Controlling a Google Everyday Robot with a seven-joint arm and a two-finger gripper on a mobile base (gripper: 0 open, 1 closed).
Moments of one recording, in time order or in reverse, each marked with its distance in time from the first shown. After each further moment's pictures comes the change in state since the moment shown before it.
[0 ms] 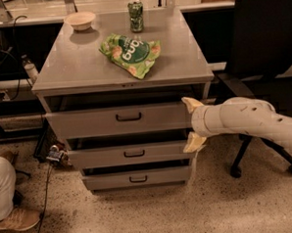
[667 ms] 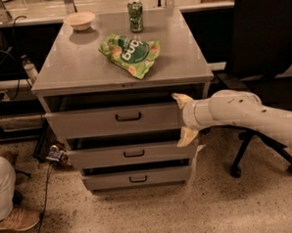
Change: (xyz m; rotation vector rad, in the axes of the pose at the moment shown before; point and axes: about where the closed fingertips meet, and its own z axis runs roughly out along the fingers) arm -0.017 -0.018 0.026 -0.017 -0.030 -0.093
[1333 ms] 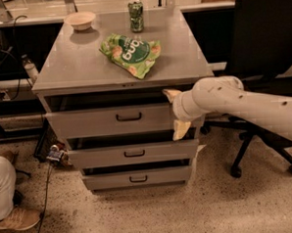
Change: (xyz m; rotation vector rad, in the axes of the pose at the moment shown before) arm -0.014 -0.024 0.025 -0.070 0.050 -0.095
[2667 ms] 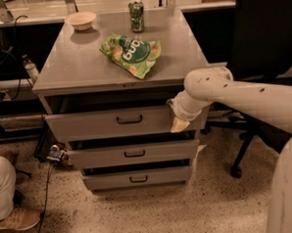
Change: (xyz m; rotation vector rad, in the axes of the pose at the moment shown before) arm 0.032 0.026 0.021 -0.226 0.101 0.116
